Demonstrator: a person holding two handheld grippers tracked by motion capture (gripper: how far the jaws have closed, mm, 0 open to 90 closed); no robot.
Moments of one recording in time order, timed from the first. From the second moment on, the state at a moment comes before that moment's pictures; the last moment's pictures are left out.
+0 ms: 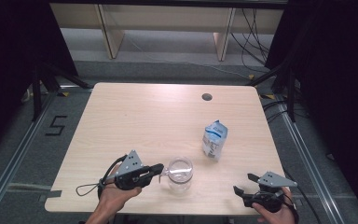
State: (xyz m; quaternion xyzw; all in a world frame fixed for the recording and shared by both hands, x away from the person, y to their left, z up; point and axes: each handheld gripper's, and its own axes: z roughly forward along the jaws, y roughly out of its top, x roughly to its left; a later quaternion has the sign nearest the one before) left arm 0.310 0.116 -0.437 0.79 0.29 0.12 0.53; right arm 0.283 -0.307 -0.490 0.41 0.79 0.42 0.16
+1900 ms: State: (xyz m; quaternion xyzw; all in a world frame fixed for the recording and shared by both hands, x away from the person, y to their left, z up) left arm 0.310 0.112 -0.448 0.79 0.29 0.15 0.52; right arm 0.306 -0.215 -0.468 0.24 0.81 0.50 0.18
